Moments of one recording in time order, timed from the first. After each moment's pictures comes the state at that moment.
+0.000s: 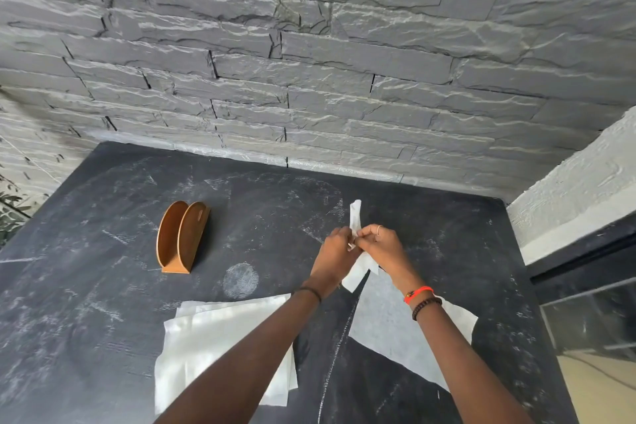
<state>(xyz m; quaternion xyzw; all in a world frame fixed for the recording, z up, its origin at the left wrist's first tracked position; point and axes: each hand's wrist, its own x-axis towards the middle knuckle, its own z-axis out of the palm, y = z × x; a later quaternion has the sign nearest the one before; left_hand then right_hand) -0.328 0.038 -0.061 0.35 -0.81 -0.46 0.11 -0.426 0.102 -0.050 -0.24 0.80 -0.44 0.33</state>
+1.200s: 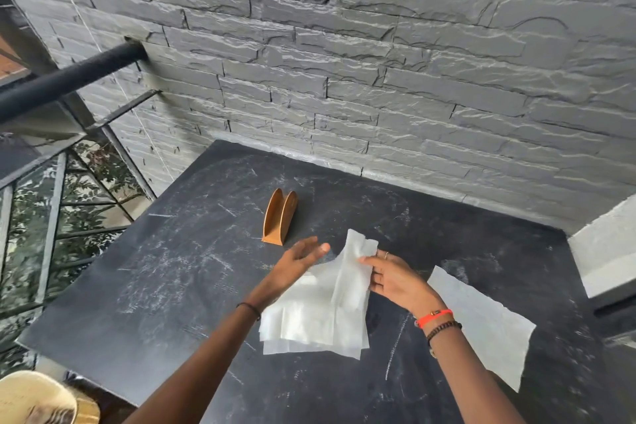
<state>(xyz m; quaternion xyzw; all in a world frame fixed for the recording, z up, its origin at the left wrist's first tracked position) -0.071 0.008 -0.006 0.41 -0.60 -0.67 0.16 -0.266 0.112 0.004 -0.14 0.57 -0.51 0.62</state>
